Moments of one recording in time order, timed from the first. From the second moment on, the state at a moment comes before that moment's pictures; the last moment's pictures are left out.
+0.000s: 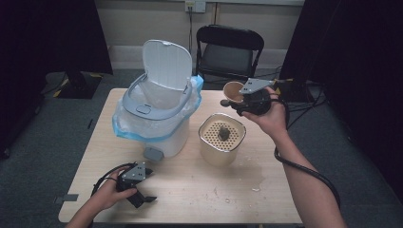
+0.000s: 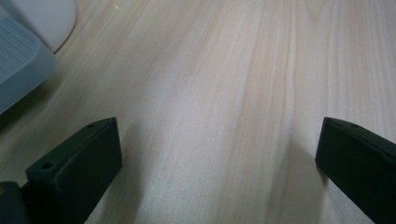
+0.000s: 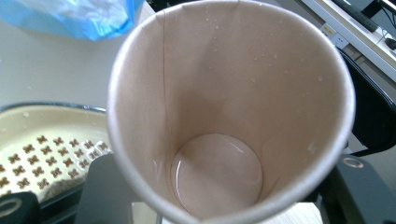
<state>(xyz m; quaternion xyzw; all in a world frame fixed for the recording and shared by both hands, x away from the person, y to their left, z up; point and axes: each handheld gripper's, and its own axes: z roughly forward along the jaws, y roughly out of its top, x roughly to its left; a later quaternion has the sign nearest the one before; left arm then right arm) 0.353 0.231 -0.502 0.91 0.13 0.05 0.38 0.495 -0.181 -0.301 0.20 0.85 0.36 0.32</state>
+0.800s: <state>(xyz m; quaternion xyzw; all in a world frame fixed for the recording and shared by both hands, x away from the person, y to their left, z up) 0.353 0.231 -0.502 0.91 0.13 0.05 0.38 0.502 -0.161 -0.283 0.21 0.85 0.39 0.27</state>
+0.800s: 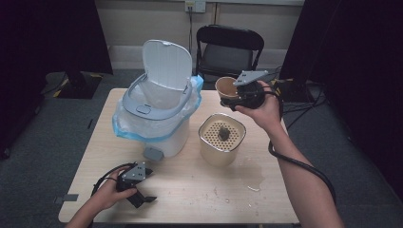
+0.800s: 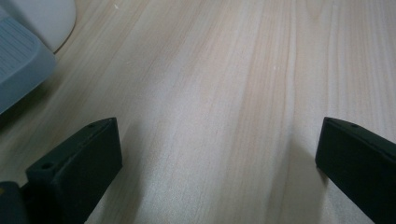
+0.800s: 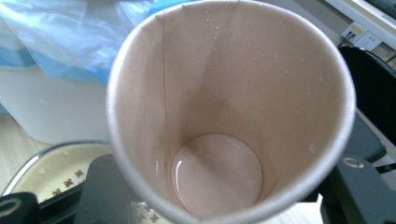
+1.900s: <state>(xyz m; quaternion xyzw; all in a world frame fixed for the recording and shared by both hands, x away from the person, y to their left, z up) 0.353 0.231 -0.502 0.91 0.13 0.05 0.38 0.507 -0.128 -0.248 0.20 0.85 0.42 0.23</state>
